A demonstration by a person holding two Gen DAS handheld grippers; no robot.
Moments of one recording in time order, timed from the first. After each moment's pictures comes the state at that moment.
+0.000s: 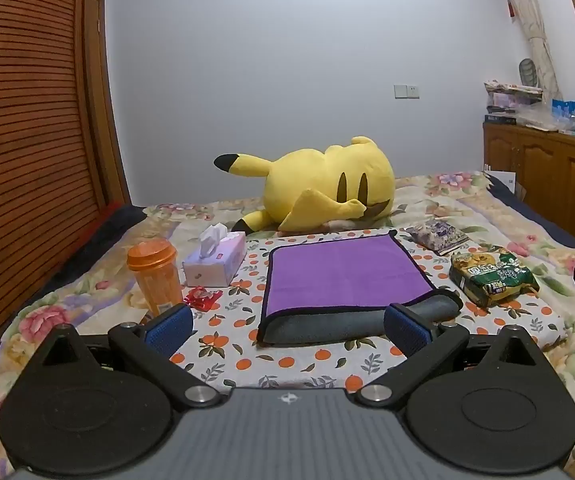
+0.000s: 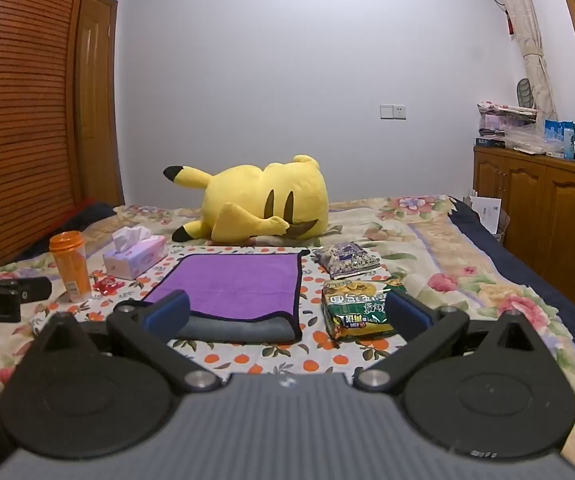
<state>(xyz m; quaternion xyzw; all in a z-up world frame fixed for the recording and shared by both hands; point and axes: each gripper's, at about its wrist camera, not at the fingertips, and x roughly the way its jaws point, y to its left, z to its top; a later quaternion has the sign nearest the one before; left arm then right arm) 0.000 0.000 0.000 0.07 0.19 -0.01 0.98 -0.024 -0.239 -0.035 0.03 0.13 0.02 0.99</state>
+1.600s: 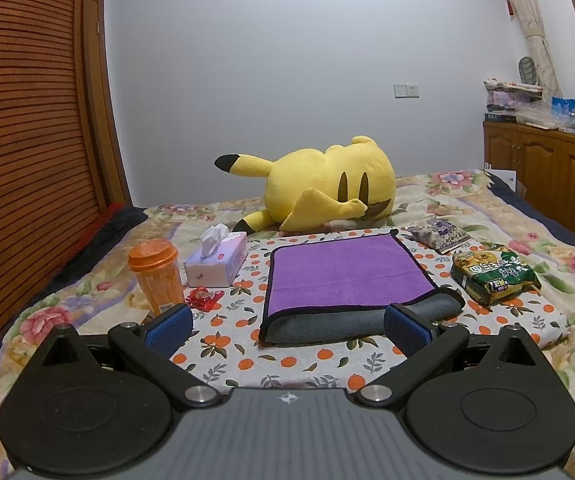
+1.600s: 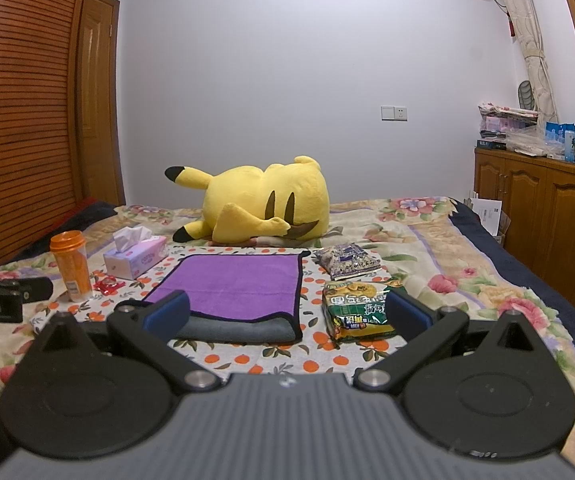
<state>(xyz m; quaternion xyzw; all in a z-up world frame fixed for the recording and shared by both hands) 0.002 0.004 -0.001 0.08 0.19 -0.01 0.98 -0.025 -0.237 -0.033 0.03 0.13 0.02 0.99</state>
